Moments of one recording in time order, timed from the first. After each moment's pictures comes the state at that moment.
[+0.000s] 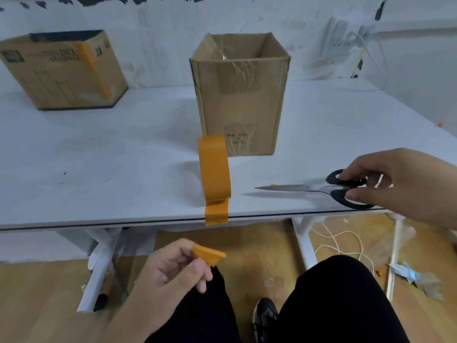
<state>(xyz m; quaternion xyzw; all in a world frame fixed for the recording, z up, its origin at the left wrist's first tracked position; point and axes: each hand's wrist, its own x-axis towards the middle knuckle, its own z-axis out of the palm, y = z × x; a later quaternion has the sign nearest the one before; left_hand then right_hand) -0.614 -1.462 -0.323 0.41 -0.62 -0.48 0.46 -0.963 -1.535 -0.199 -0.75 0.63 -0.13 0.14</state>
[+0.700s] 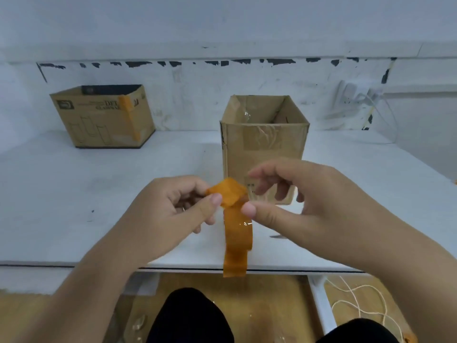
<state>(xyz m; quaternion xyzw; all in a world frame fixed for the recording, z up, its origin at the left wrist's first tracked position) -0.600 -1.538 -0.181 0.43 -0.76 -0.25 0.43 -0.829 -1.537 -0.146 -0.85 0.42 -0.29 0.12</state>
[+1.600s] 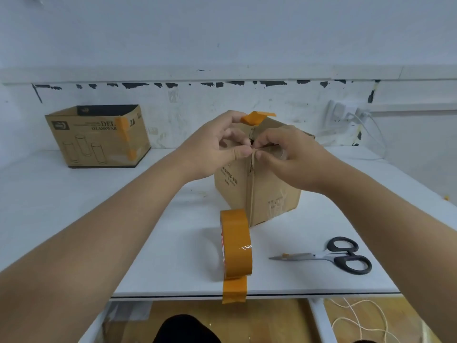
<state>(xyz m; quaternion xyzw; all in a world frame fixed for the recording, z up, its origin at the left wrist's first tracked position) -0.628 -1.669 -0.127 0.35 -0.83 -0.21 0.38 -0.830 -1.650 -0.128 -0.85 0.40 -0.33 0.08</state>
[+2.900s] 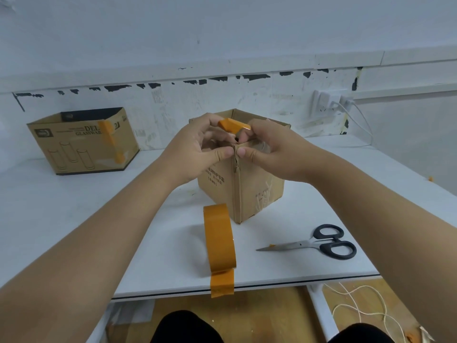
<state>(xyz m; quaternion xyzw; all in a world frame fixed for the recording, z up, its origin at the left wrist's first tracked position) -0.639 -1.668 -0.141 0.33 -0.80 -0.24 0.43 -0.843 -1.654 -0.133 -0.86 0.37 -0.34 0.13</state>
